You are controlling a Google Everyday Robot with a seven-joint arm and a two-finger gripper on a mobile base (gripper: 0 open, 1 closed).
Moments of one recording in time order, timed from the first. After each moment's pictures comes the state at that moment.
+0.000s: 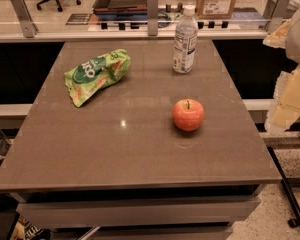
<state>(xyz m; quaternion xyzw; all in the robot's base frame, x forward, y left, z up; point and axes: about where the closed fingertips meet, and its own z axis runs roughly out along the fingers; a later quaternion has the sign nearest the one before) 0.438 -0.213 0.989 -0.60 0.78 -0.05 0.18</state>
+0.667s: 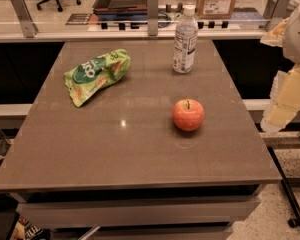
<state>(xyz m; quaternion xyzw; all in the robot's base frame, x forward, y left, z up) 0.441 -0.207 0.991 -0.60 0.77 -0.05 0.19</state>
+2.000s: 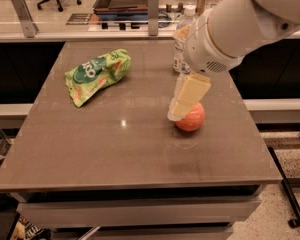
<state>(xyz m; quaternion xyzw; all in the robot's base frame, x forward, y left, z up) 0.502 -0.057 0.962 -0.66 0.67 -0.01 0.33</state>
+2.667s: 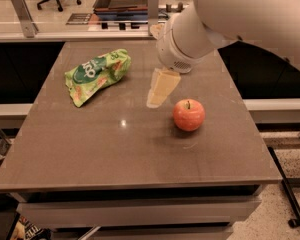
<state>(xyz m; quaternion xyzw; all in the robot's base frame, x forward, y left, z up) 0.563 -0.014 0.945 -0.68 0.63 -0.05 0.37</state>
